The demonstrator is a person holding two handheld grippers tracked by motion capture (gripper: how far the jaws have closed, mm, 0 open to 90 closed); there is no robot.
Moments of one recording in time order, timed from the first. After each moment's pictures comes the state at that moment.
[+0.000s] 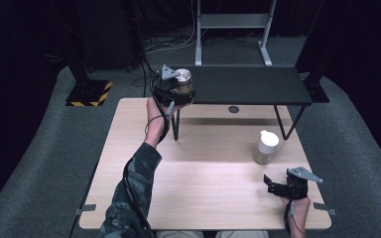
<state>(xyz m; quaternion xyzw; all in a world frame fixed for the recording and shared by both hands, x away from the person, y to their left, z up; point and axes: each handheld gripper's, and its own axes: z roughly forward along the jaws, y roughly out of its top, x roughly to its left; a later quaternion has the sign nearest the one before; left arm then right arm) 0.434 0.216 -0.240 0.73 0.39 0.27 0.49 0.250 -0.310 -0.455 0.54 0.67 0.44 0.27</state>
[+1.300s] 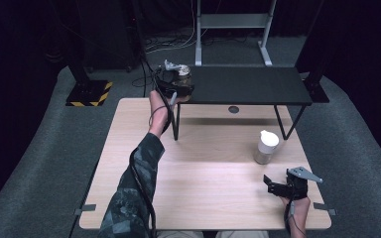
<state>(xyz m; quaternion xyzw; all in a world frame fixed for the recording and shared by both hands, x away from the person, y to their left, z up) 0.476 0.205 -0.243 0.73 0.42 0.26 0.47 0.251 -0.311 -0.455 0.54 0.67 0.43 0.27</state>
